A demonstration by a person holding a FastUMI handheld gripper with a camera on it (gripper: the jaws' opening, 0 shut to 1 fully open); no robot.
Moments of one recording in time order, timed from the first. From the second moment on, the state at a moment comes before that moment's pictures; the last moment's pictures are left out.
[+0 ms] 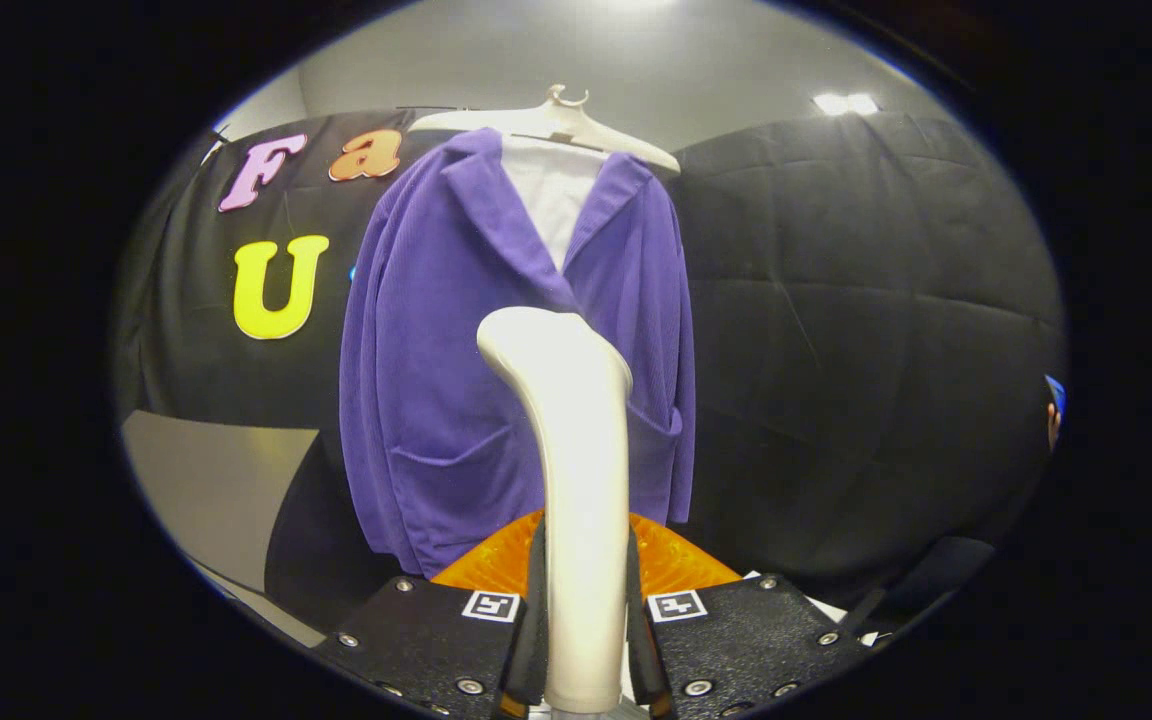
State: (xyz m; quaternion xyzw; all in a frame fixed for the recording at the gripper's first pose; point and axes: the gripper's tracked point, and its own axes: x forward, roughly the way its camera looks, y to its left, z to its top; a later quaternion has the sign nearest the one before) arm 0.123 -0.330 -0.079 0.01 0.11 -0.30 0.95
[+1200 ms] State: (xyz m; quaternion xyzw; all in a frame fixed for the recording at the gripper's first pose) arm 0.212 -0.443 0.064 0.01 -0.05 -0.30 0.95
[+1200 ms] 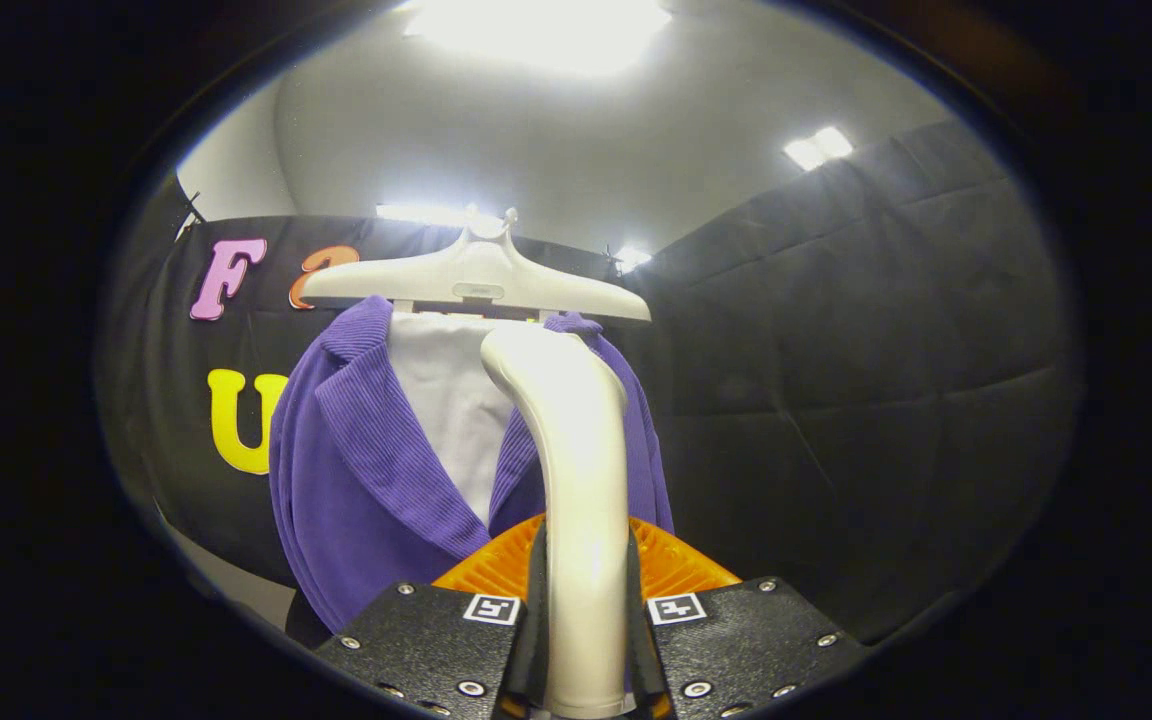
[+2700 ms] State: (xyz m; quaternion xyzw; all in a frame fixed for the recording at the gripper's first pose) arm 0.184 -0.464 -0.176 -0.02 0.16 -0.30 0.94
